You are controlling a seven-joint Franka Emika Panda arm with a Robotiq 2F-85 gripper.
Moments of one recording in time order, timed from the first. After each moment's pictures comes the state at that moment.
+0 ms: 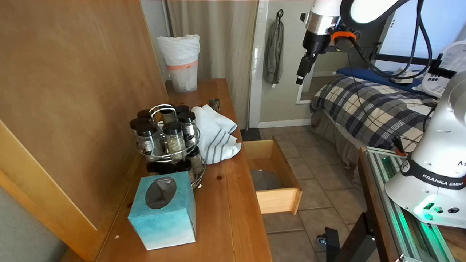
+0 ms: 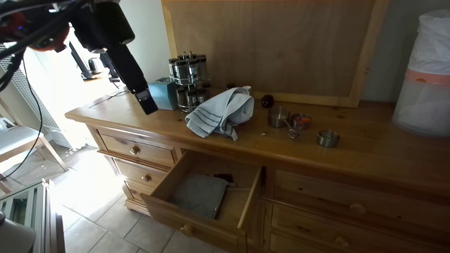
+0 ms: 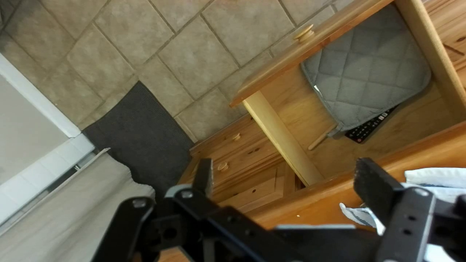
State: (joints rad) arm -0.27 -0.54 -0.07 -2.61 -0.32 2.27 0.04
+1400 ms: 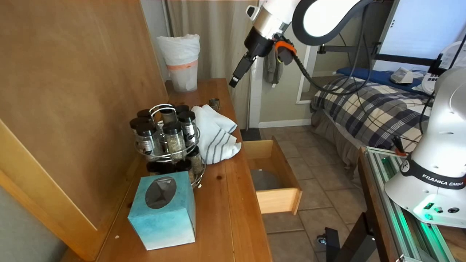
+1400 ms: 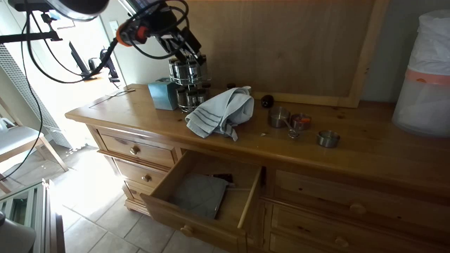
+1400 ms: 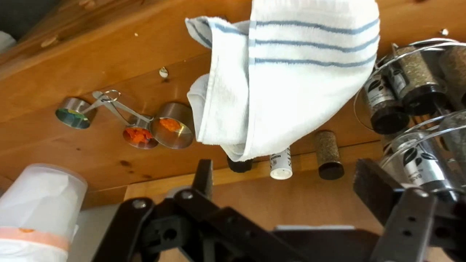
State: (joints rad) arm -0.01 -0.18 -0.01 -2.39 -0.08 2.78 -0.05
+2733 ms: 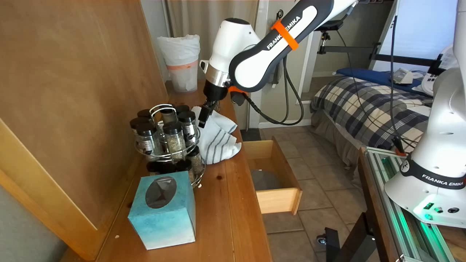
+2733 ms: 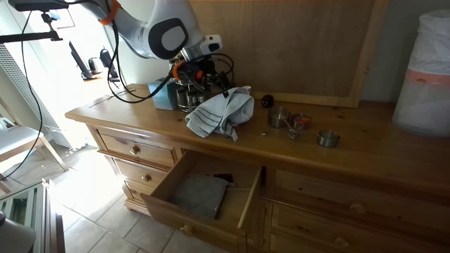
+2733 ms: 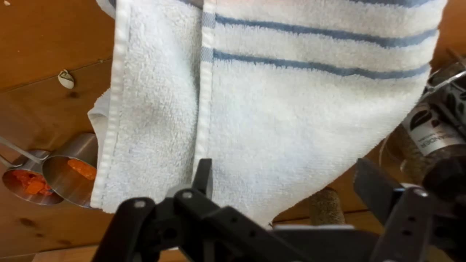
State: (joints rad) arm 0.02 0.37 0.02 -1.99 -0.07 2.75 -0.07
